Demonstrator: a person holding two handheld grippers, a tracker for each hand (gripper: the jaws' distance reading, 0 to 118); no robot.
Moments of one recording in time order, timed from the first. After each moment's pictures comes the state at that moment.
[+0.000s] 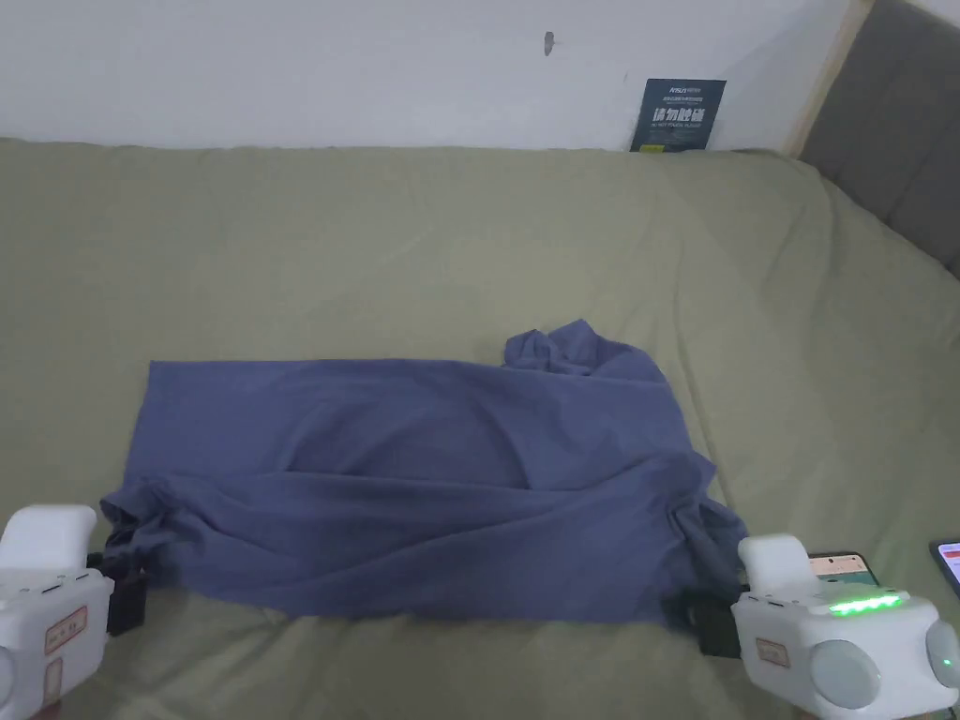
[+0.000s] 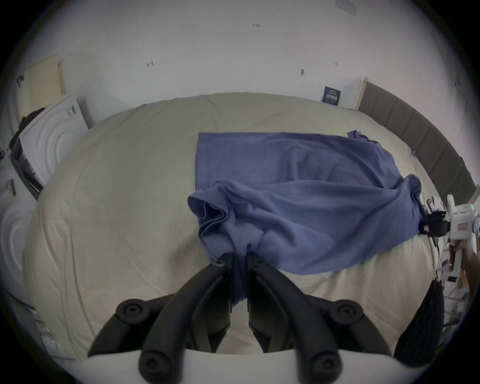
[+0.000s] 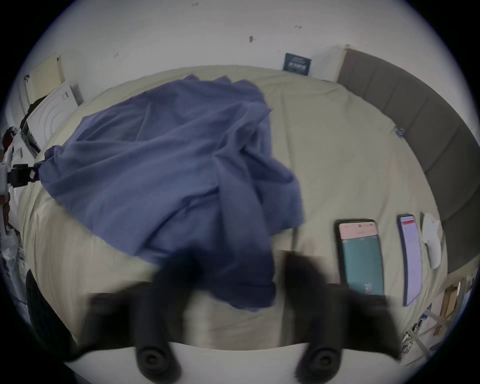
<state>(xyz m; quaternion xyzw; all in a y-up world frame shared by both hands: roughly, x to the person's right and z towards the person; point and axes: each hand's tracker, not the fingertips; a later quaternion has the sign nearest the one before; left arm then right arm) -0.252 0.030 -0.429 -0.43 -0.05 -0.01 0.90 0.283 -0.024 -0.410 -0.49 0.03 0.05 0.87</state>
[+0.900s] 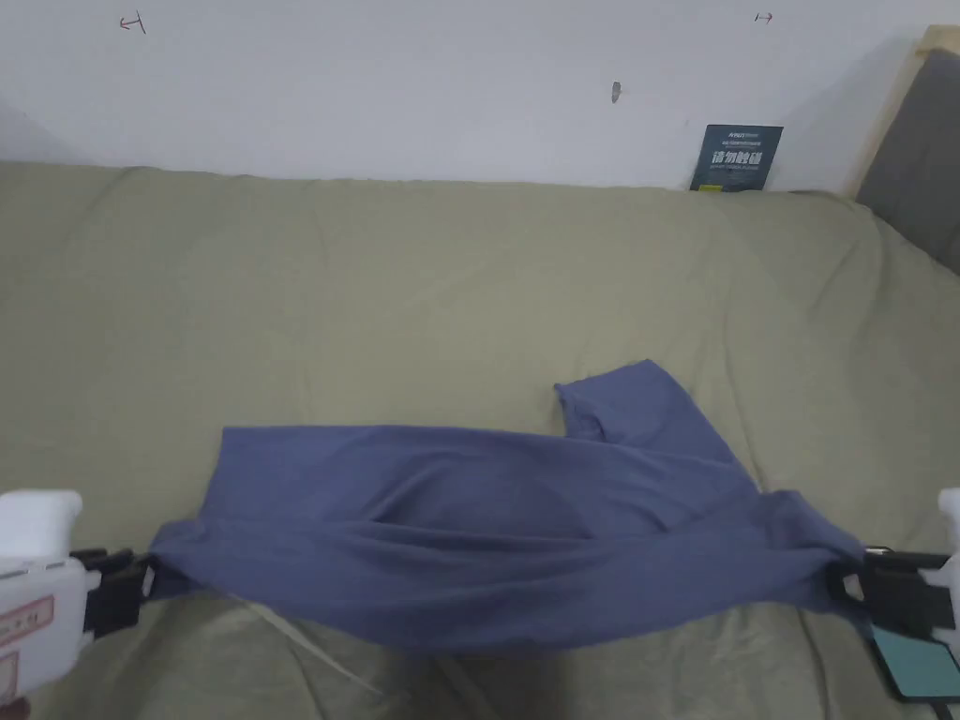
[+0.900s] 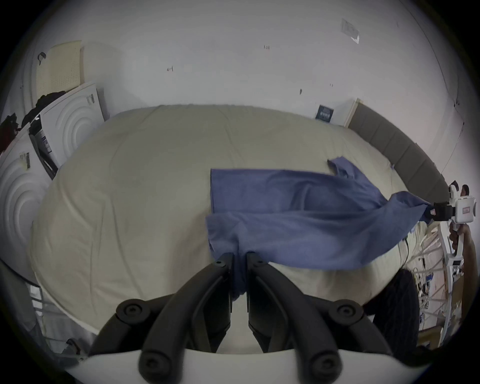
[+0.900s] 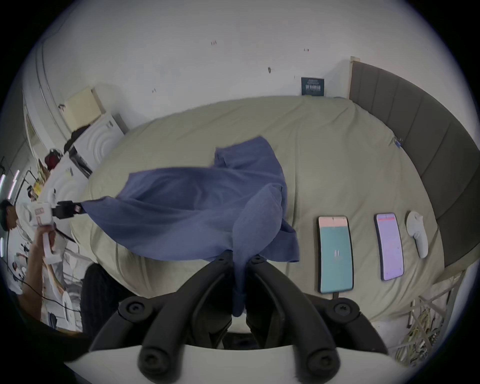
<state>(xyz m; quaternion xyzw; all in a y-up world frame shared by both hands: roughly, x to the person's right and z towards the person) -0.308 0.106 -0.292 -0.43 -0.05 0.04 0.90 0.310 0.126 -0.296 -0.46 0.12 -0.03 0.88</state>
